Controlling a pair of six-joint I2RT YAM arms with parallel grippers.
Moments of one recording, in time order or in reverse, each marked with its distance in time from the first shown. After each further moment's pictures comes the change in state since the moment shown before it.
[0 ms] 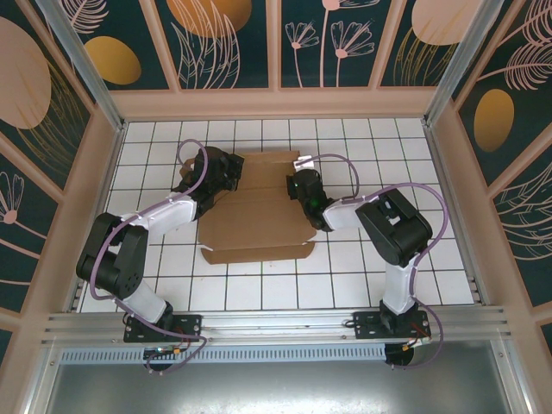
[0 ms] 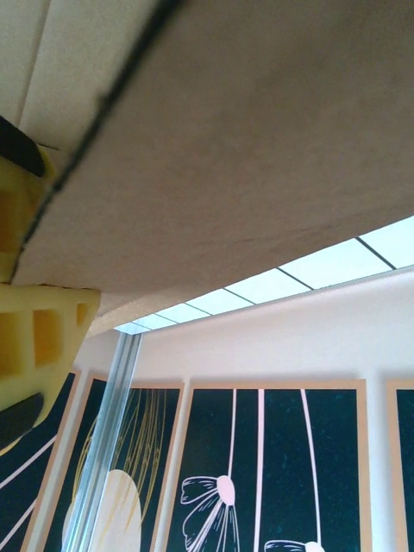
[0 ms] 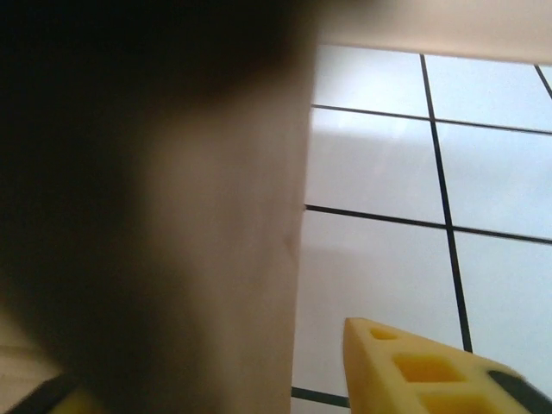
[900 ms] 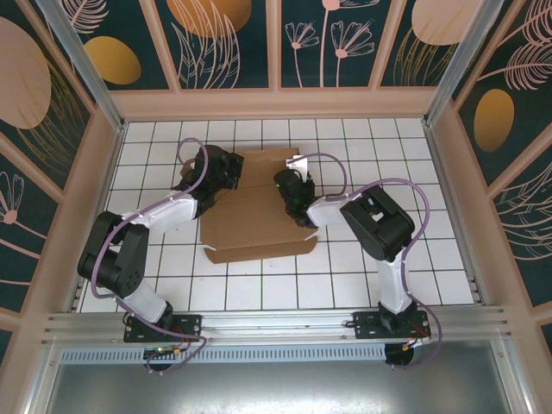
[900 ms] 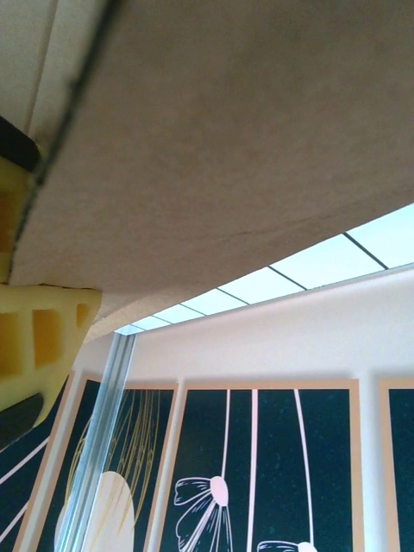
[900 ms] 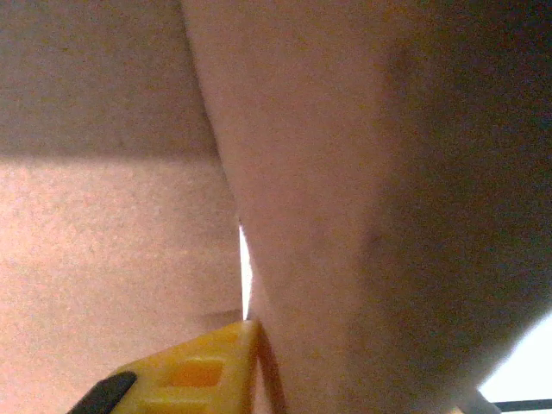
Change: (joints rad) left arm 0.000 0.012 0.019 -0.010 -0.008 0.001; right arm 0.077 0.108 0.147 -0.113 0.317 0.116
